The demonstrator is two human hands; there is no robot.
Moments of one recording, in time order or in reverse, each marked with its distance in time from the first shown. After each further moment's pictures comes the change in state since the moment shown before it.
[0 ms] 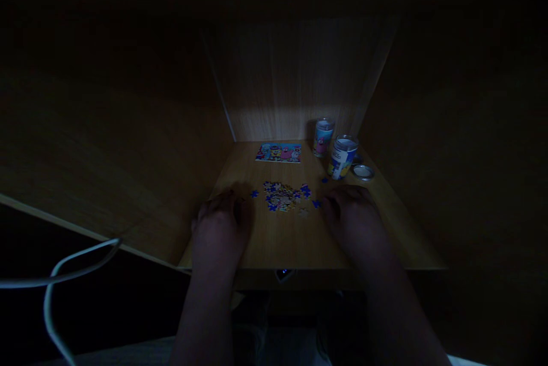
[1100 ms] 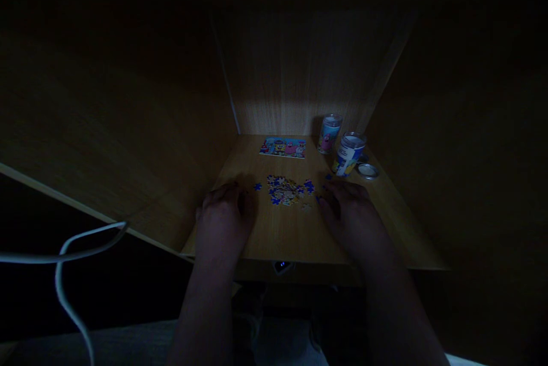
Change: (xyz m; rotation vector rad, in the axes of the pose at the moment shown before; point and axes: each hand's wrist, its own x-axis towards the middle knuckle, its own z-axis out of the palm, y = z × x) left_hand -0.001 0.000 -0.001 -0.057 0.023 0.021; right_hand -0.003 0.006 0.009 0.122 0.004 -0.069
